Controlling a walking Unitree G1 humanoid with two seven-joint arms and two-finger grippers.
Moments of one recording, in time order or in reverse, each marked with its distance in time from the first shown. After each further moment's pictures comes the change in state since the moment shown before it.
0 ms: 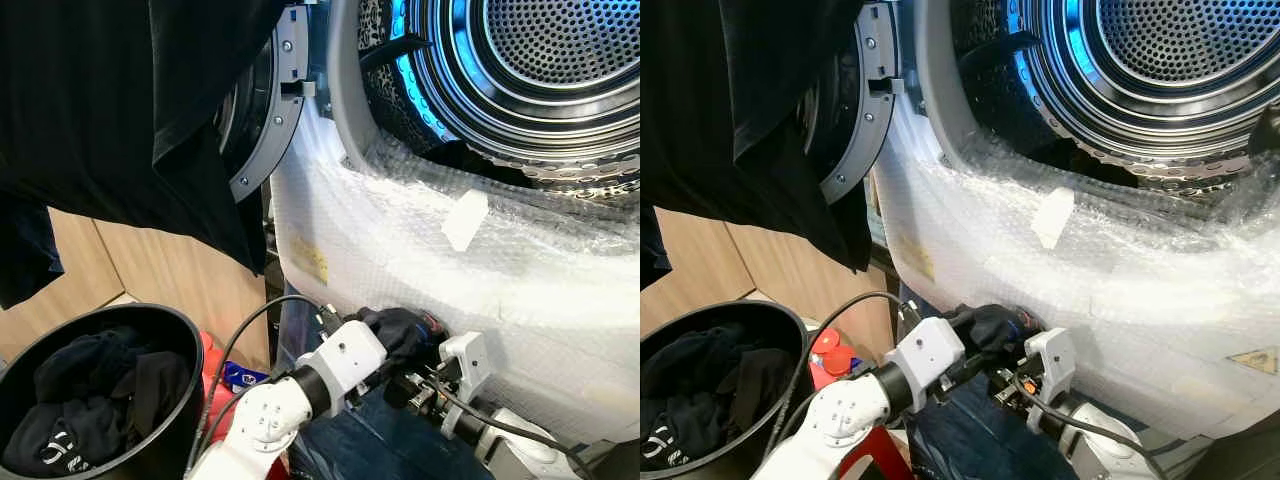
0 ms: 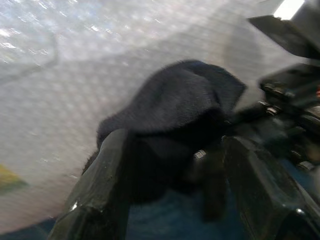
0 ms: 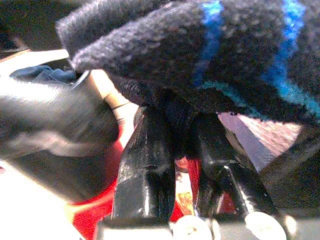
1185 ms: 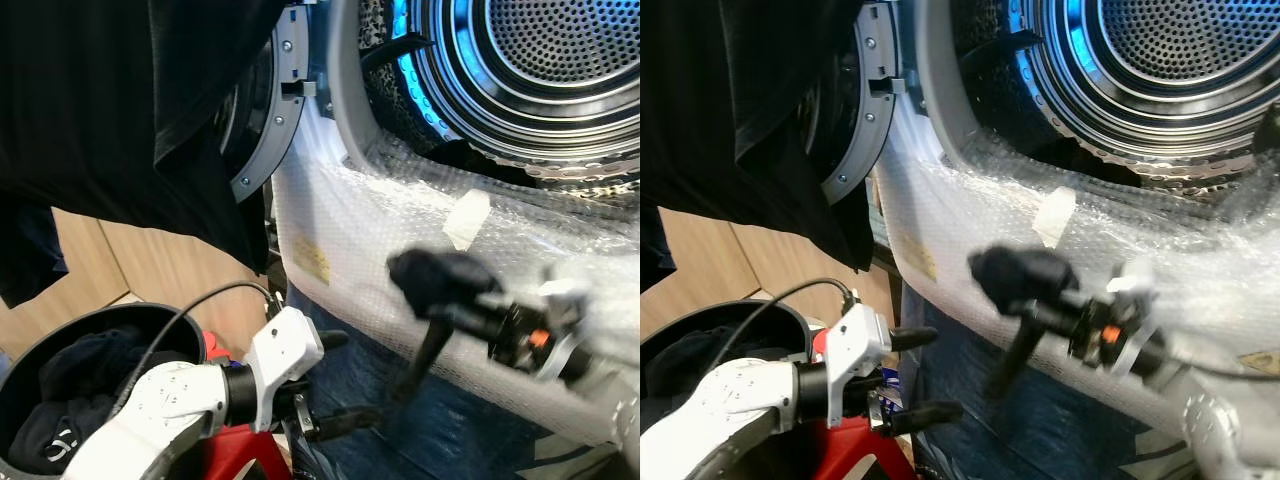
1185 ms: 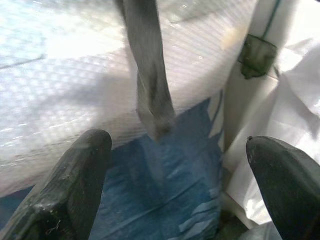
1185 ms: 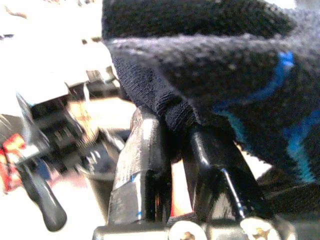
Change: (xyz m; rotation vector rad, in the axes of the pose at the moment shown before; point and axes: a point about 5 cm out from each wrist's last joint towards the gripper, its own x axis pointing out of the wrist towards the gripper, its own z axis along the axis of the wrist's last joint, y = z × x) left arm -0.066 0.026 0.033 -0.117 0.042 -0.299; right arm -0.044 -0.012 0.139 -0.108 -0.268 0.528
